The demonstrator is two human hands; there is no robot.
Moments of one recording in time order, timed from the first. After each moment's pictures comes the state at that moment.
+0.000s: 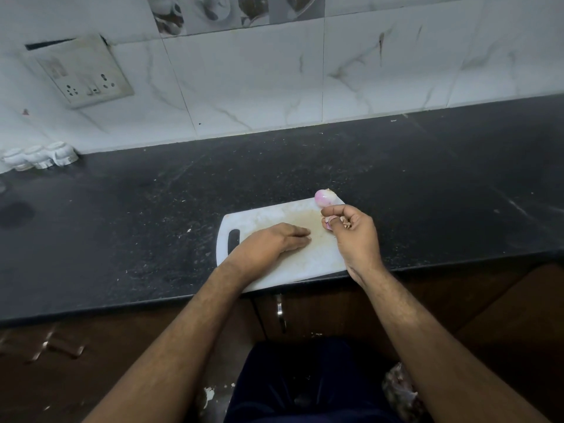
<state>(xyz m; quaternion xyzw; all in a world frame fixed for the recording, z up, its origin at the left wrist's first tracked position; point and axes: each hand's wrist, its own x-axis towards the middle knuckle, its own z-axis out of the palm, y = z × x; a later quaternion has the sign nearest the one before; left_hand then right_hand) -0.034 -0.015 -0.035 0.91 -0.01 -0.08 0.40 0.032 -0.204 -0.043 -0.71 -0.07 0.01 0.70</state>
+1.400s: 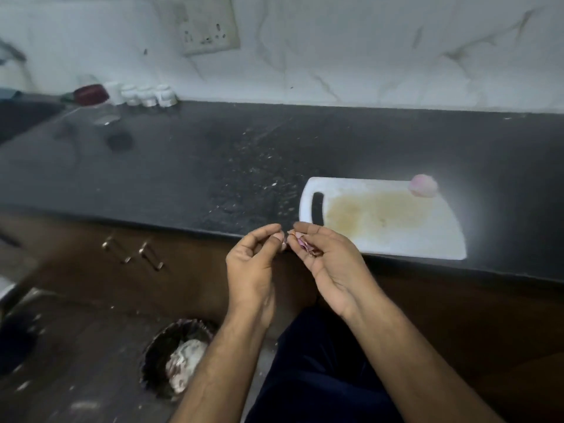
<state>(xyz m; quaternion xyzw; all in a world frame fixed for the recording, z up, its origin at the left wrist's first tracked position) -0.214 -0.003 -0.046 0.43 0.28 0.37 0.77 -0.133 -0.088 -0.017 -0.44 0.02 0.38 0.81</state>
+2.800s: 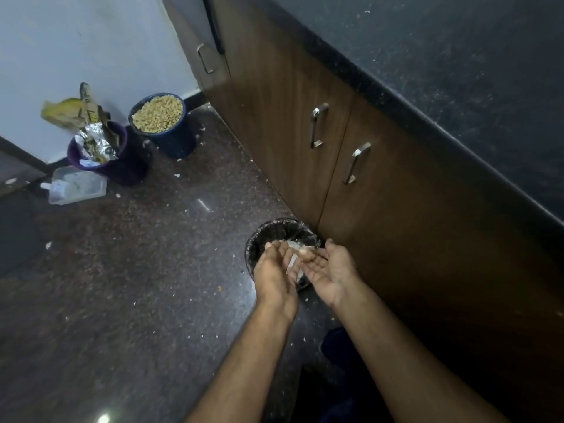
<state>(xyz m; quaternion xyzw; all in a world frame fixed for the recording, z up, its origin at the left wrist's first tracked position) -0.392 0.171 -0.290 -0.04 0.55 0.50 0.67 -0.301 0.183 -0.281 -0.56 0.15 0.68 0.46</state>
